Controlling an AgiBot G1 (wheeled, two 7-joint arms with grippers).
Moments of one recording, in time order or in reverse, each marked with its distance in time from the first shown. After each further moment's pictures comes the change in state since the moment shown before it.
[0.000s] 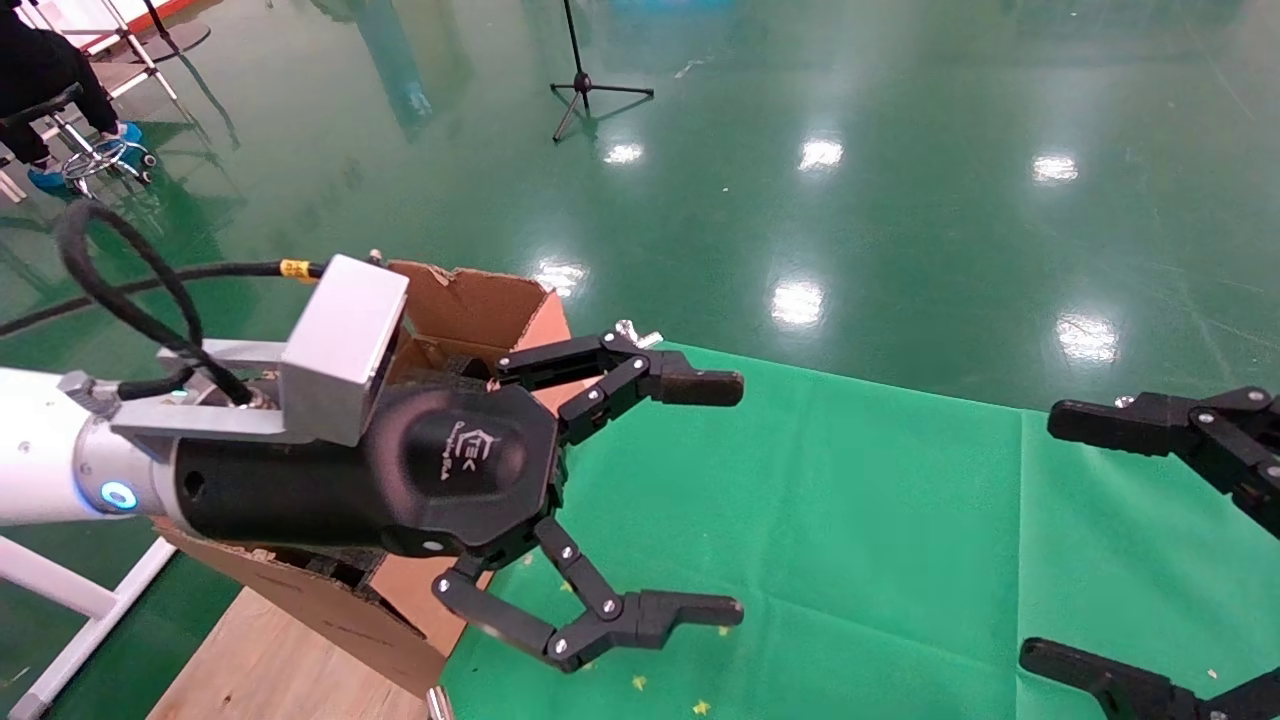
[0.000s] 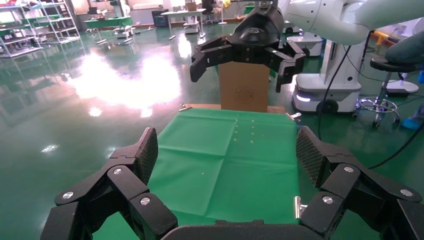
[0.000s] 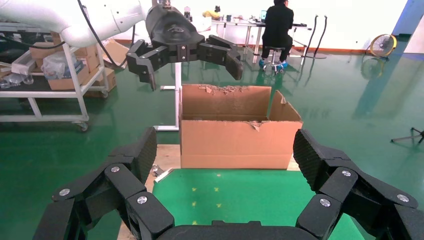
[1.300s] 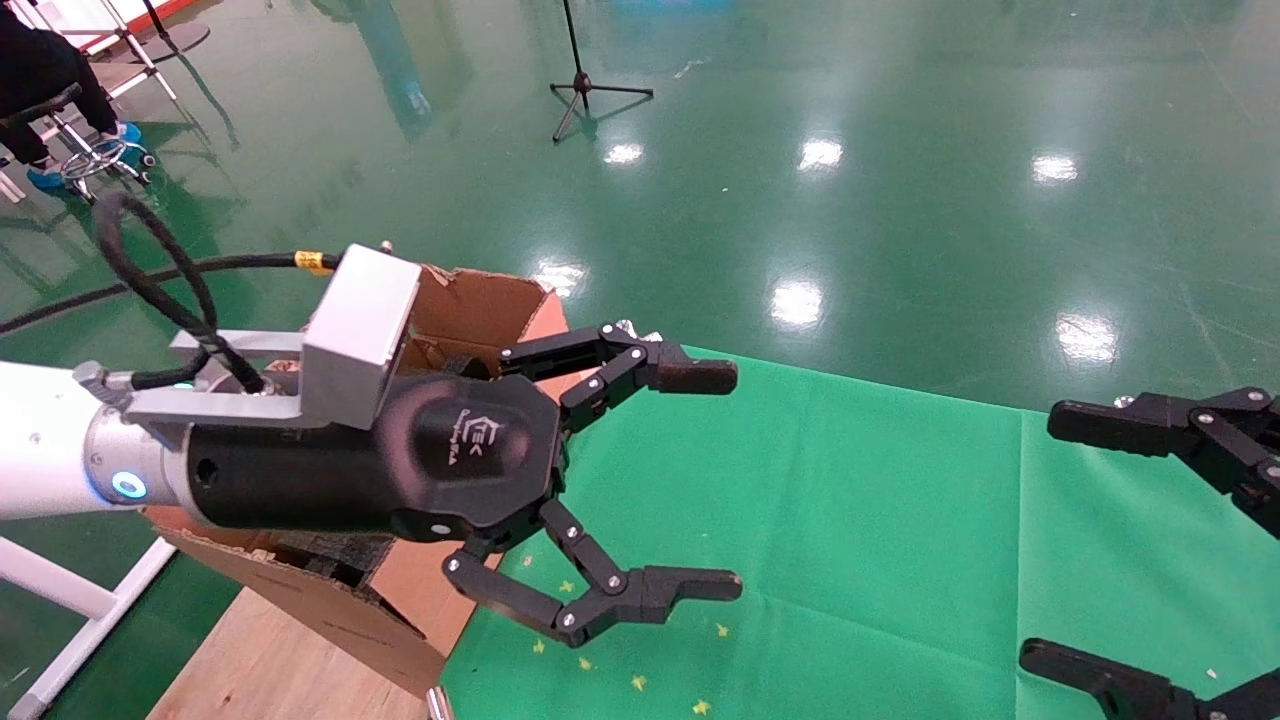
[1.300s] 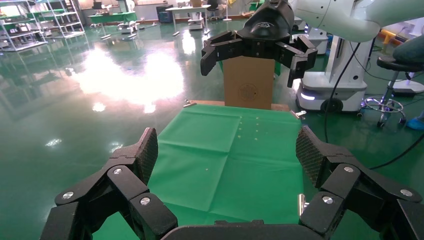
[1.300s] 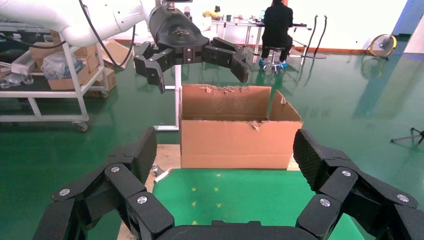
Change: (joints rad) left arm -0.016 -0.001 0.018 0.020 0.013 -0.015 -0.005; right arm 0.000 0.000 0.000 0.000 0.000 0.000 0.000
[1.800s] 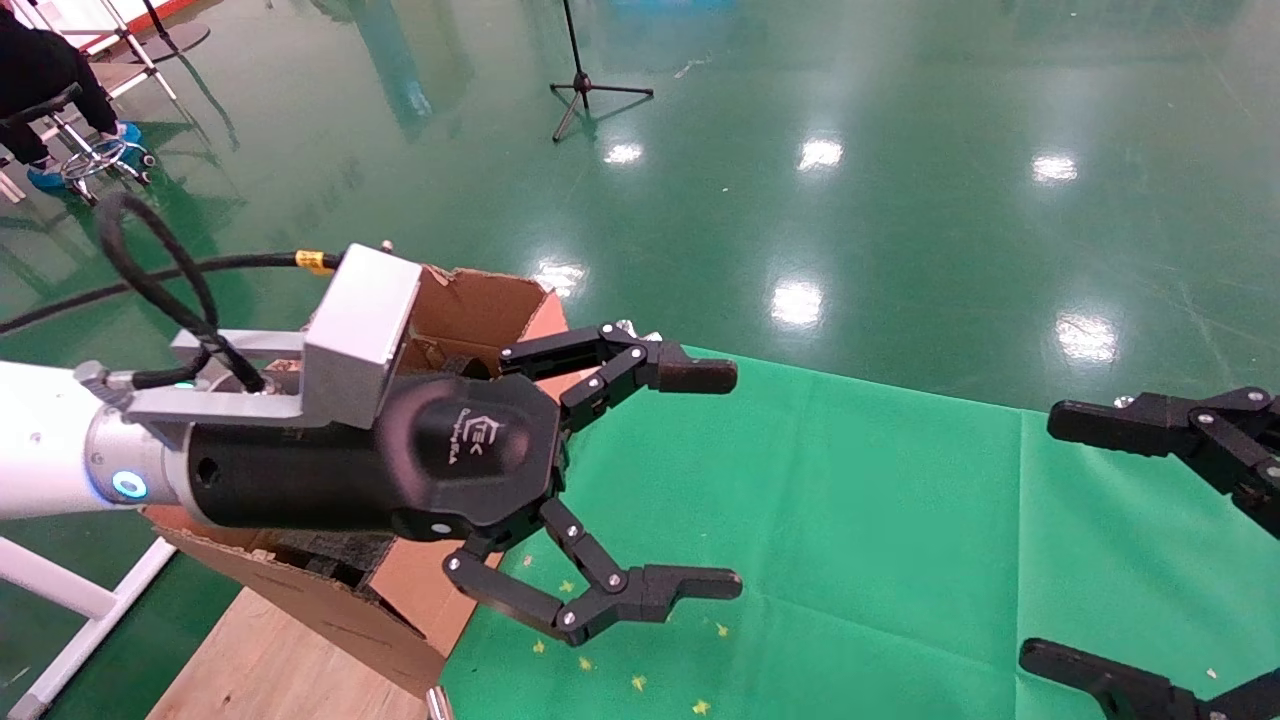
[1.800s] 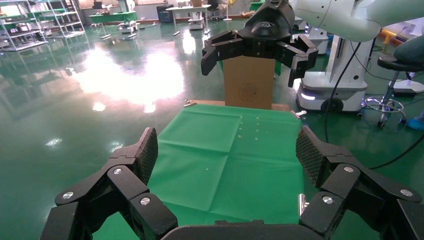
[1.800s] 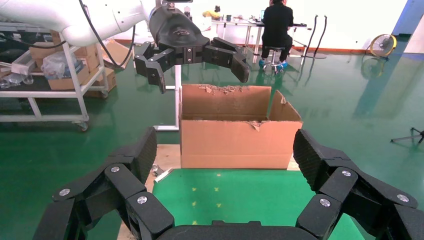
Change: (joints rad) left arm -0.001 0.000 0.001 0.001 0.001 -0.001 0.000; right arm 0.000 0.000 0.000 0.000 0.000 0.000 0.000
